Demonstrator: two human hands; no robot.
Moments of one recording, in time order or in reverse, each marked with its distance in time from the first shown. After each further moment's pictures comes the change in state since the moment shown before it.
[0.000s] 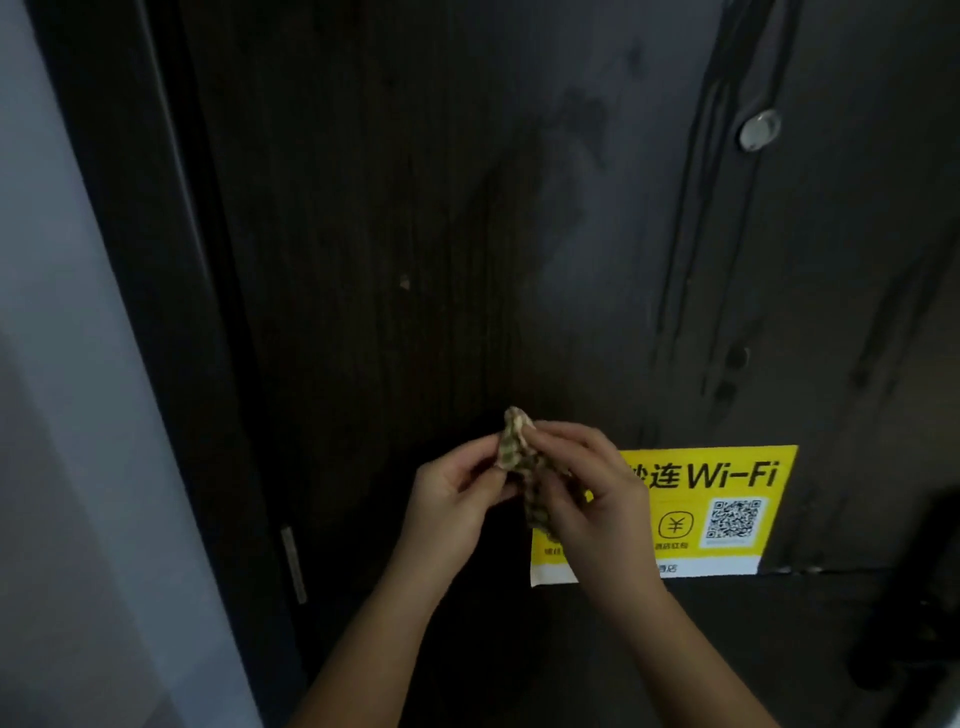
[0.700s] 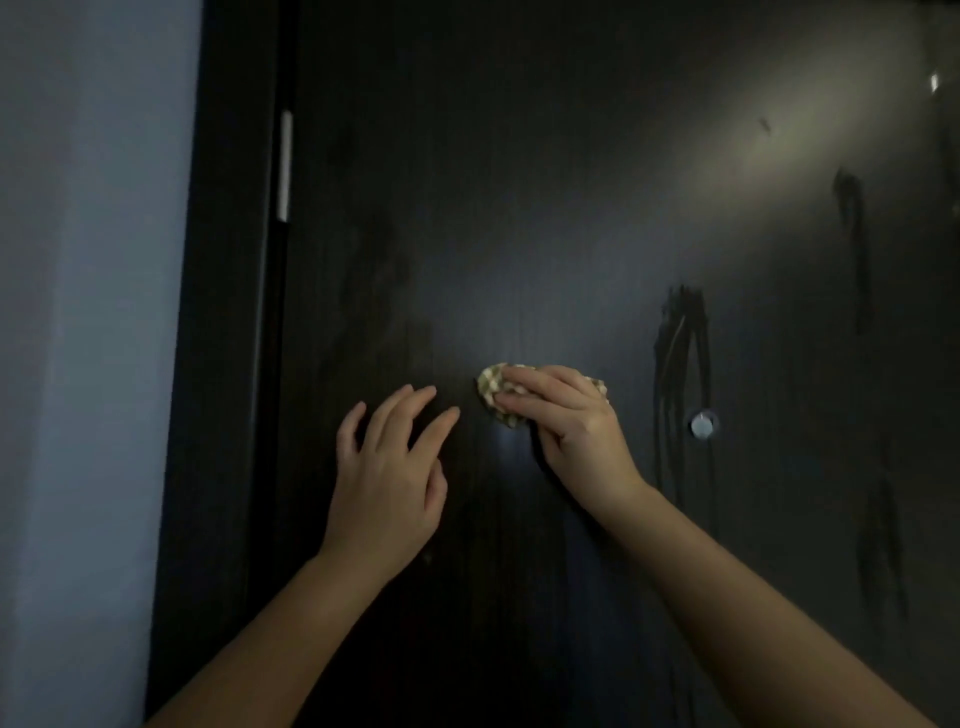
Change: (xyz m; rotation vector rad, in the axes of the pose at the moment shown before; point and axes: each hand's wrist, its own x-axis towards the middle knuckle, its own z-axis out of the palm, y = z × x) left_hand 0.136 0.146 -0.077 1.342 0.464 0.947; right_hand 0.263 -0.050 -0.014 -0.480 0.177 -0.850
